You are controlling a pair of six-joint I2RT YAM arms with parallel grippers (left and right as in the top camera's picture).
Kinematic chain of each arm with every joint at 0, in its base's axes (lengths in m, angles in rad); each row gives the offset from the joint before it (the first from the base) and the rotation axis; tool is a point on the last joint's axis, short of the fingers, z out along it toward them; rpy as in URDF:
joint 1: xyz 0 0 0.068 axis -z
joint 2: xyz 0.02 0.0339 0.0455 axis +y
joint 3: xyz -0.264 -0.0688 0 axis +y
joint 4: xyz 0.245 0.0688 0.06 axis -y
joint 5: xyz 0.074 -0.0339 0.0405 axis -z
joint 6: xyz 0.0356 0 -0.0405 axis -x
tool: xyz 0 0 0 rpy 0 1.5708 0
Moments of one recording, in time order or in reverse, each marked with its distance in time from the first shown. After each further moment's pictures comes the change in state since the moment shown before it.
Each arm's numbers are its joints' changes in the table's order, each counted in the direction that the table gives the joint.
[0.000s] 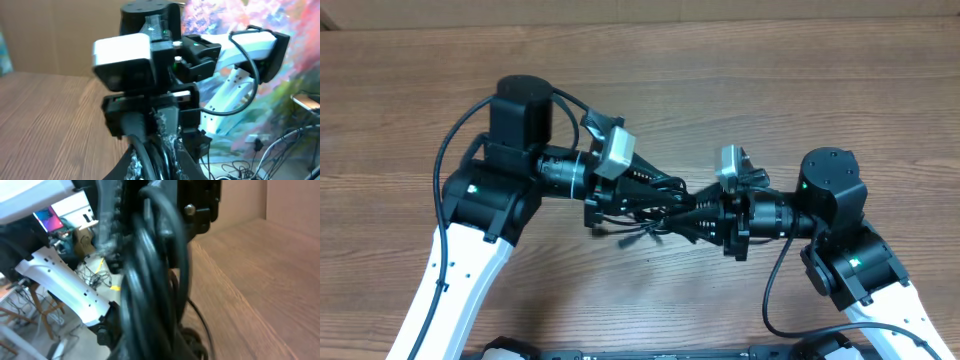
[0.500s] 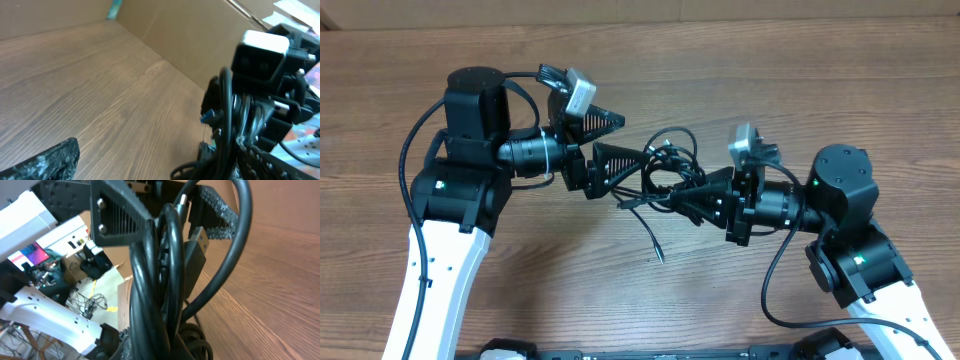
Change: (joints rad) left arm -0.164 -0.003 0.002 0.010 -0.291 0.433; right arm 0.048 0.000 0.001 0.089 0.079 -0.225
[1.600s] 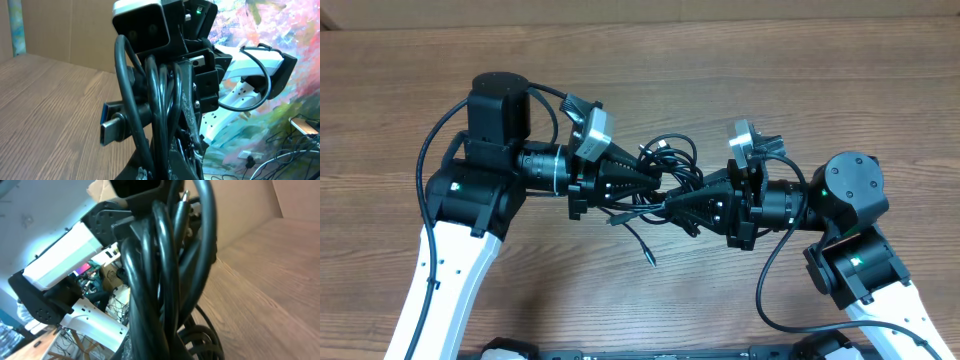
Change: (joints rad) left arm 0.079 0.000 0.000 -0.036 0.317 -0.333; right arm -0.033 0.001 0.000 0.185 -0.095 -0.276
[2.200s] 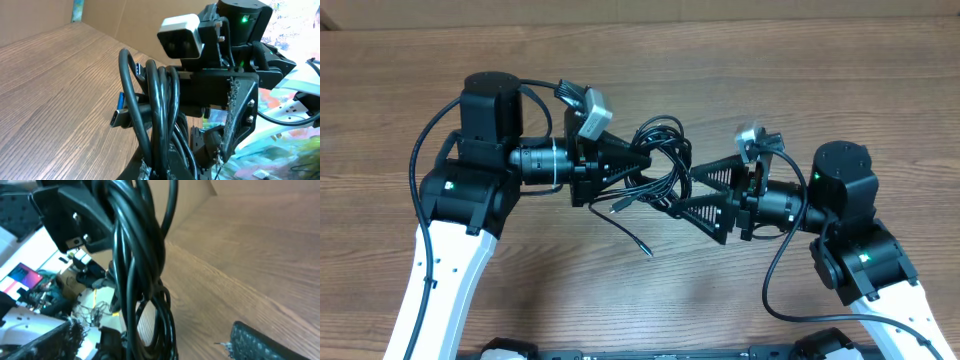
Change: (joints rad) left arm -0.034 0.000 0.000 -0.026 -0.219 0.137; right arm 0.077 0.000 -0.008 -0.332 0.149 0.211
